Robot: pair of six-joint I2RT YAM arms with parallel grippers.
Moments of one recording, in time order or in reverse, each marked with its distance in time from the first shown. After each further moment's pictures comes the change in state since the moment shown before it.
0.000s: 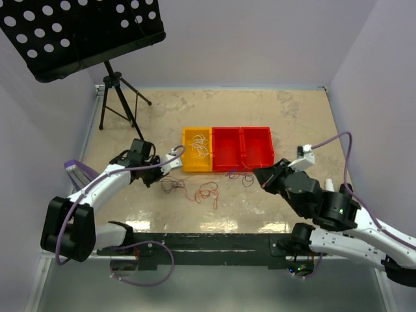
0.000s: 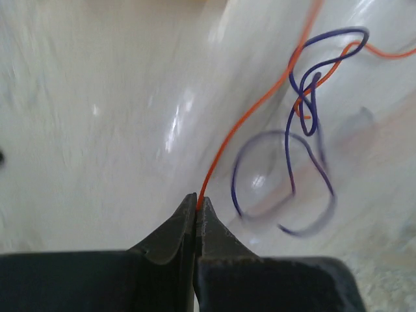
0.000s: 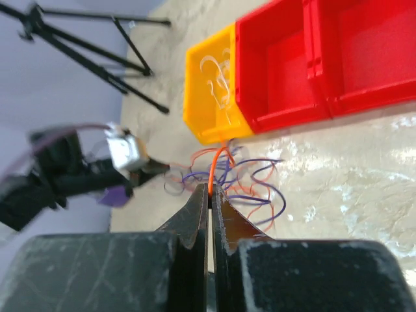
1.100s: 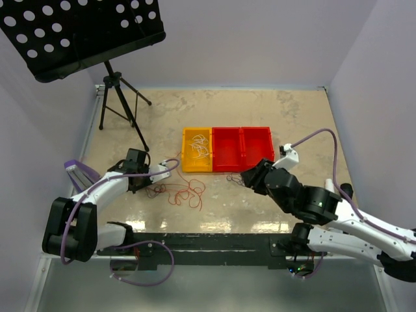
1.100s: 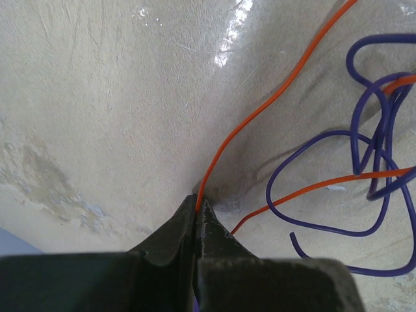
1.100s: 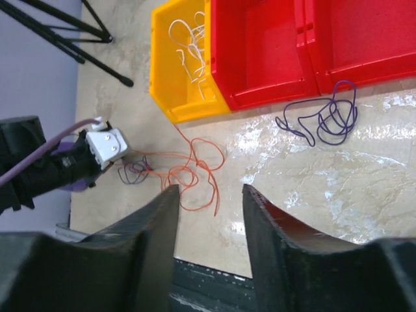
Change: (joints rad) left arm 0.099 -0.002 -0.169 0.089 -0.410 0.151; right arm -0.010 0.126 -0.016 0.002 -0.037 -0.015
